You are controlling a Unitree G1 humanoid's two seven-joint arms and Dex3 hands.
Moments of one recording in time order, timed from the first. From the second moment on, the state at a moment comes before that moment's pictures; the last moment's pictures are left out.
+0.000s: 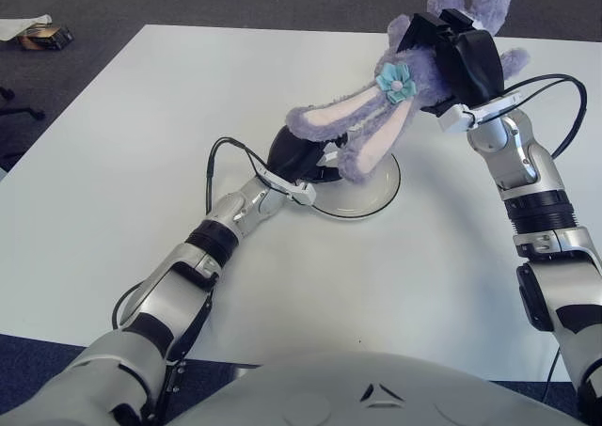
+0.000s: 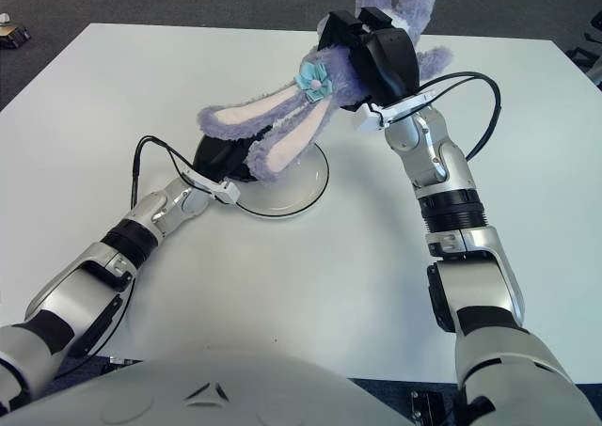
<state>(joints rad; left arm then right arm) -0.54 0.23 -0.49 0.61 0.85 -0.57 0.62 -0.65 -0.49 0.12 0.30 -0.65 -0.48 -0.21</state>
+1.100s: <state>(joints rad) -0.43 0.13 -0.34 0.49 0.61 -0.82 0.68 -0.64 -0.49 0.12 0.30 -0.61 -0.45 -0.17</state>
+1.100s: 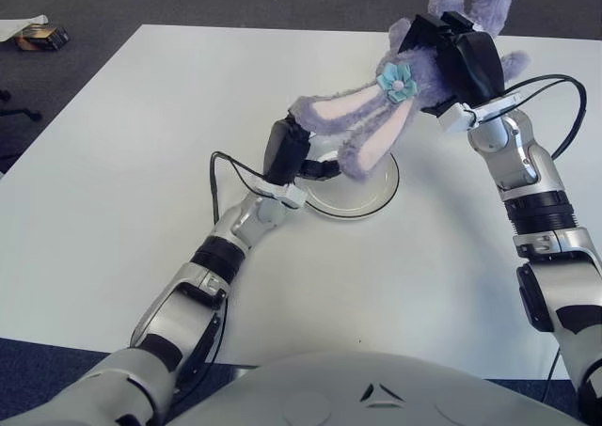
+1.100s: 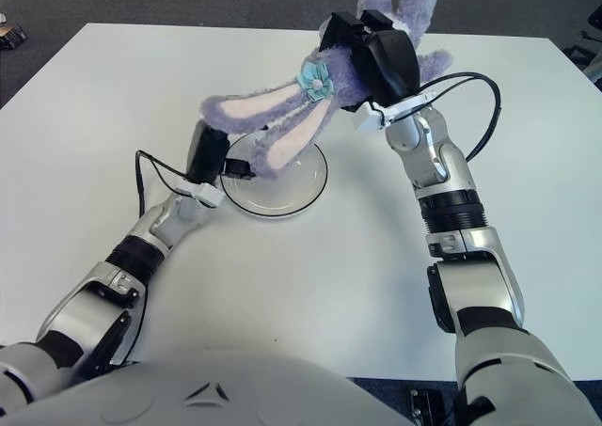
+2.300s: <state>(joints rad) -0.34 0.08 -0.18 0.31 0.29 -0.81 0.37 -0.64 -0.48 0.12 0.31 -0.60 -0.42 -0.15</state>
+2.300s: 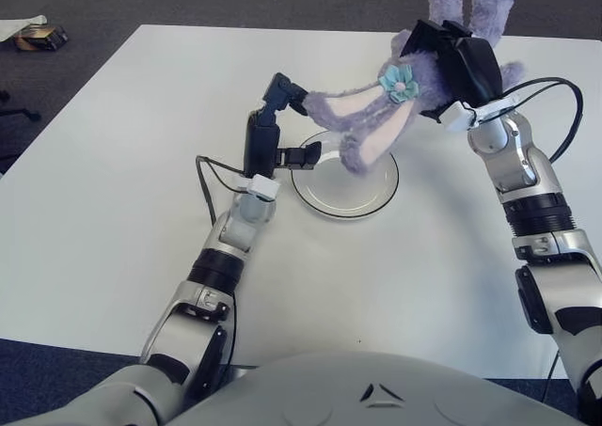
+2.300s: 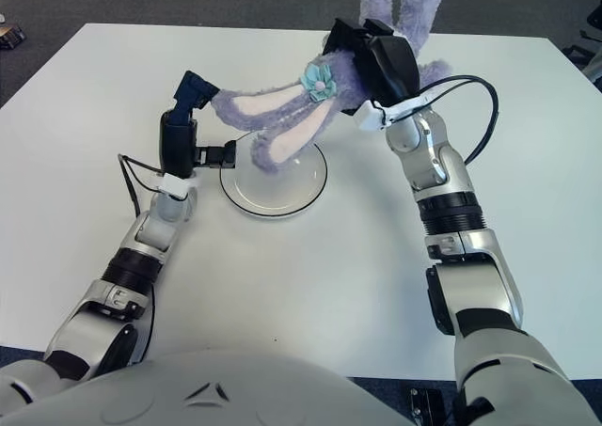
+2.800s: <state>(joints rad) -0.34 0.13 -0.01 0.43 -0.06 -0.60 0.07 -0.60 -0.46 0.12 0.24 -0.55 -0.47 -0.14</state>
